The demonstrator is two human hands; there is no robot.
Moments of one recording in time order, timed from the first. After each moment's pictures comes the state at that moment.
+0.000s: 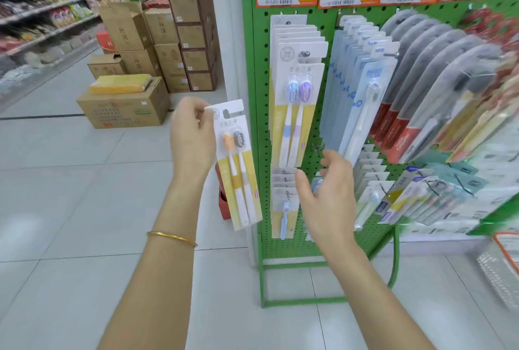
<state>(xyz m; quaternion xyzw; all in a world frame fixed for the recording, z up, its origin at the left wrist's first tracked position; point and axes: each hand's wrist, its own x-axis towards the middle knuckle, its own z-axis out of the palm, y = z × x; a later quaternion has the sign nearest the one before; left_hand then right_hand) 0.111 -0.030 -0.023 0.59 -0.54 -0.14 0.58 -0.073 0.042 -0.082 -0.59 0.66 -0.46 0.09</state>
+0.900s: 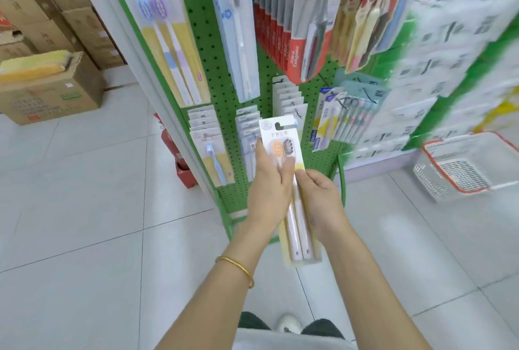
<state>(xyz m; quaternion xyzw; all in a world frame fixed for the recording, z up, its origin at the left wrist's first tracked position) -0.108 0.112 -0.159 0.55 -0.65 -0.38 0.36 -0.192 0.143 -0.173 -0.27 0.62 -0.55 0.48</state>
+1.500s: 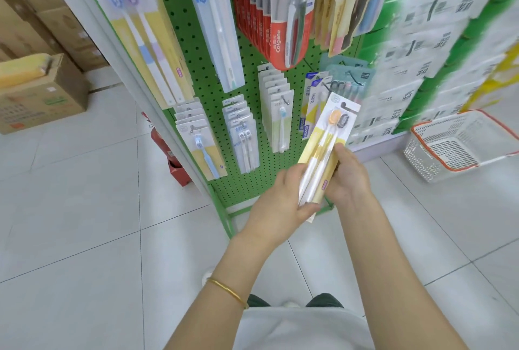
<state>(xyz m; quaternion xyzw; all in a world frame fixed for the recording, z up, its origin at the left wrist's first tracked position) -0.103 0.150 -0.164 0.44 -0.82 -0.34 0.12 -0.244 0.133 -0.175 0.02 0.50 -0.69 0.53</state>
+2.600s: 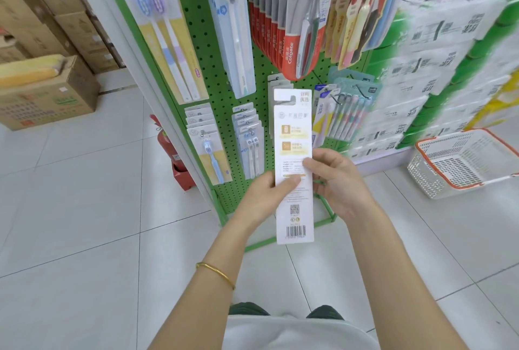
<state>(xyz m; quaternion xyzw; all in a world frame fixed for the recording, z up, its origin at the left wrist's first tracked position) -0.085 0.120 -0.161 0.49 -0.60 -0.58 0.24 -0.233 0.144 -0.159 -0.30 0.52 -0.58 0.55</state>
